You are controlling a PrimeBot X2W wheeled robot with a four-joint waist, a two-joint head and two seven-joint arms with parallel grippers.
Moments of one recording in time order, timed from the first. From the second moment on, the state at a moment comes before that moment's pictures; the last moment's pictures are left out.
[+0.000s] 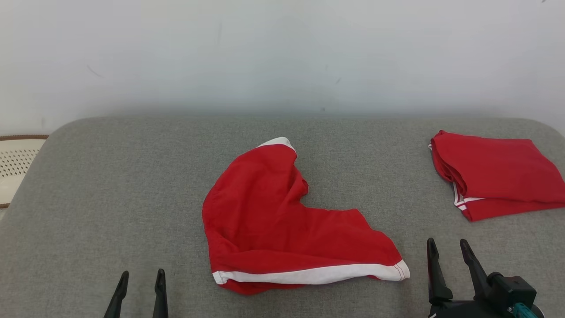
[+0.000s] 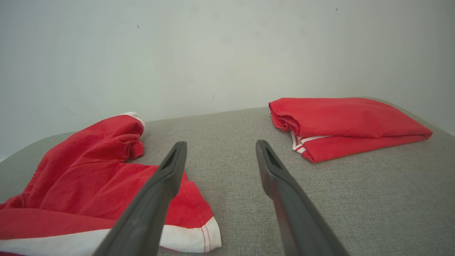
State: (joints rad) left arm 0.02 0.05 -0.01 0.04 -0.12 0.03 -0.26; right arm -0.03 -0.07 0.09 0.16 0.14 0.13 -0.22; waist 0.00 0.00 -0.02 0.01
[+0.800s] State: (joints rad) left arm 0.02 0.06 -0.04 0.07 -0.08 0.00 -0.26; right arm -0.03 -0.07 0.10 0.20 0.13 0.13 -0.22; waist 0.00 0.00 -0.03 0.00
